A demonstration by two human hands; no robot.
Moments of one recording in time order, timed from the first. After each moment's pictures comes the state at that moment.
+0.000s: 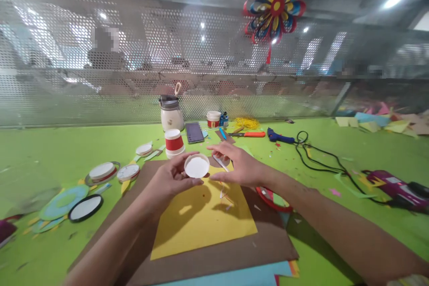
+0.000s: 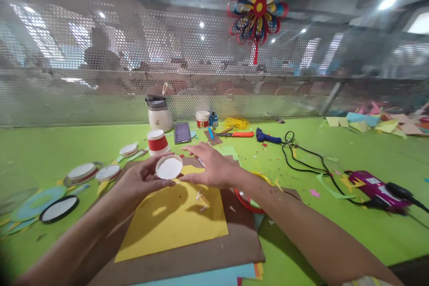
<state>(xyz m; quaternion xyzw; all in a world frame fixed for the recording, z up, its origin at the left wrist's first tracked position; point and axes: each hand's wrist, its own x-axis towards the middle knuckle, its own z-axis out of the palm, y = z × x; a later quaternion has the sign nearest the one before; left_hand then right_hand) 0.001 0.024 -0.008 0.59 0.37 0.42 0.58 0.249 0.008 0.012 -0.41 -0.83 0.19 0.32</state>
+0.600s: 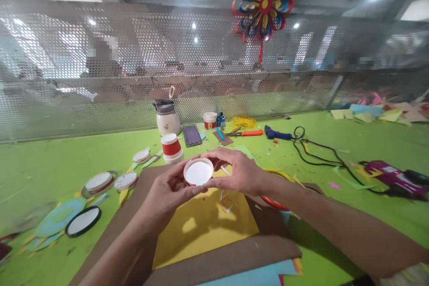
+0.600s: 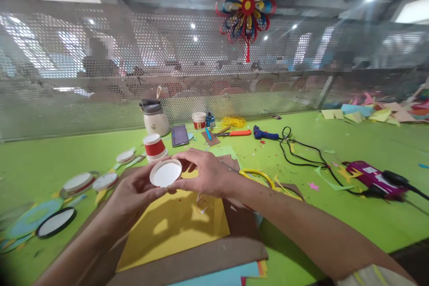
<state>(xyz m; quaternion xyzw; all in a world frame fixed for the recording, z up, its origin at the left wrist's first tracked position) 0.004 0.003 0.000 0.61 0.31 0.43 0.58 0.232 -0.008 0.018 -0.34 -0.78 0.30 0.42</state>
